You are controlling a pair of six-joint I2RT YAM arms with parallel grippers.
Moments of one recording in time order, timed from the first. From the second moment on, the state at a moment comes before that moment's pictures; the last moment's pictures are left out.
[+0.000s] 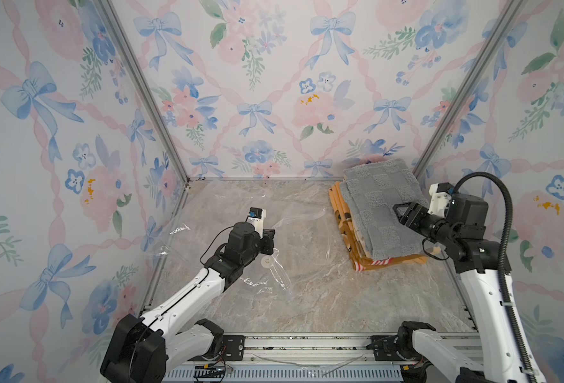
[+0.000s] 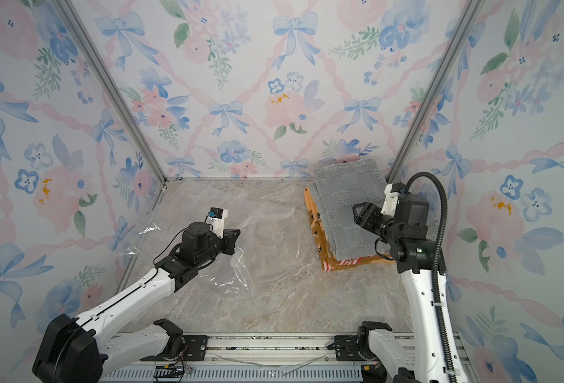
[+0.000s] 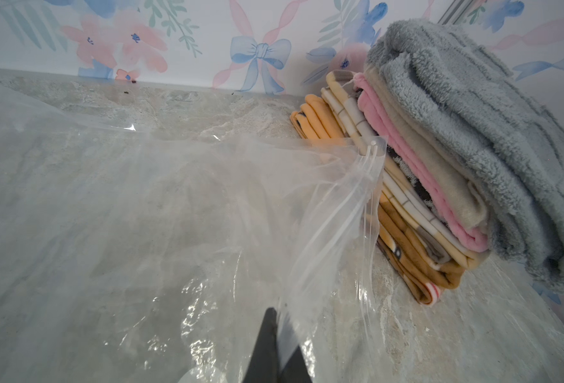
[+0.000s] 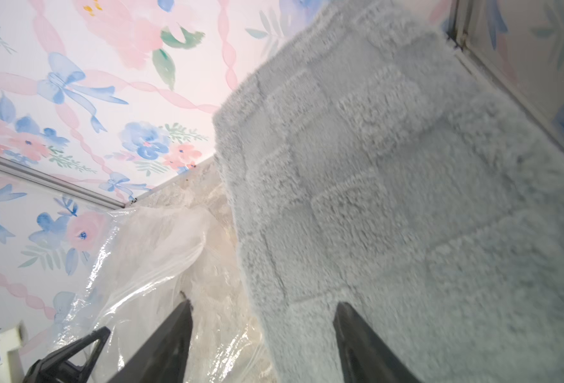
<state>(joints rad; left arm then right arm) -0.50 1.14 0.70 0.00 0.07 -0.32 -0.06 1.07 1.30 -0.77 -0.27 0.43</state>
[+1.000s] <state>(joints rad) -0.46 1.81 1.39 -0.14 0.04 -0.14 -0.18 2.21 2.06 -0.50 -0.31 0.30</state>
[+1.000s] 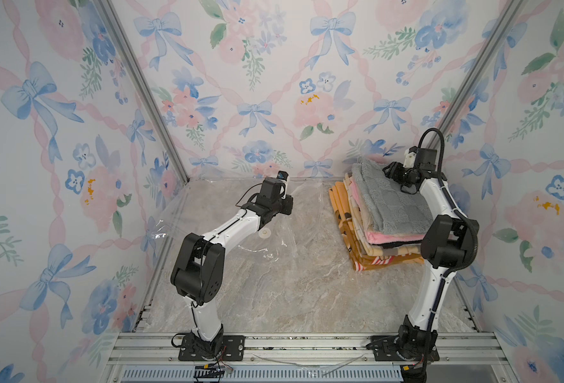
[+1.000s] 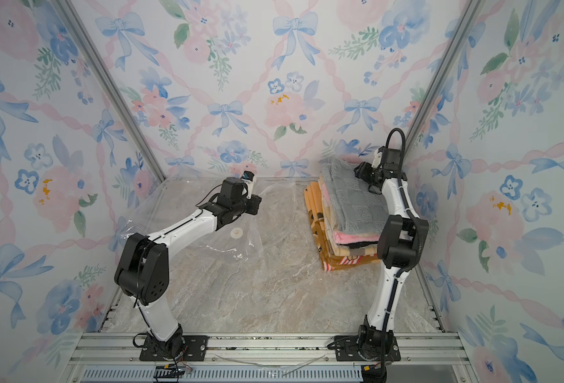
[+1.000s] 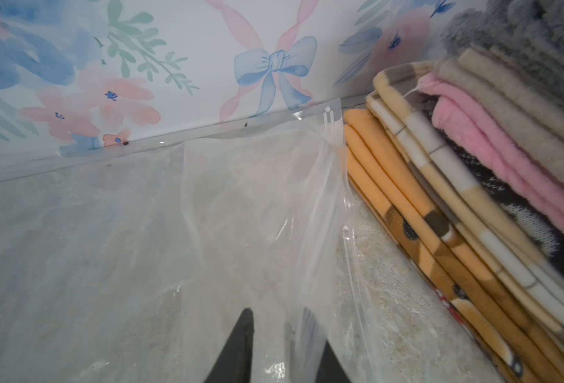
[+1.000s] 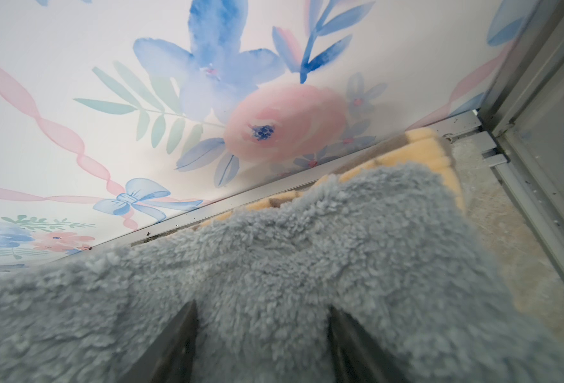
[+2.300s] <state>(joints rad) -0.44 0.83 0.86 -0.29 -0.15 -0.18 0.00 1.77 1.55 -0.40 -0.24 0.30</state>
